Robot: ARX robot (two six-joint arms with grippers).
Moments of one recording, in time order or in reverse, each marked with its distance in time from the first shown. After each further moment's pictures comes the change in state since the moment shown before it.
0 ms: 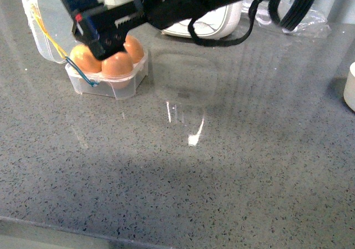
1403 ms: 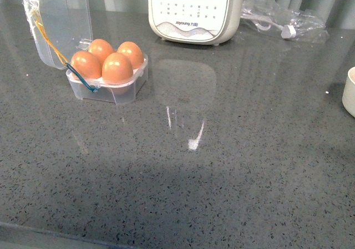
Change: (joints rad) left arm 0.000 -0.002 0.000 0.000 0.000 0.000; right arm -0.528 -1.005 -1.137 0.503 0.446 0.248
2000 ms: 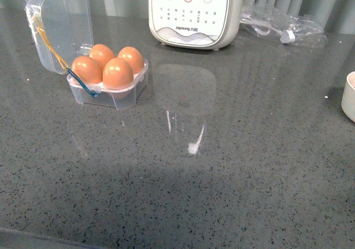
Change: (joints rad) left arm 0.000 0.000 0.000 0.000 0.000 0.000; right arm 0.000 -0.331 -0.162 -0.168 0.000 0.000
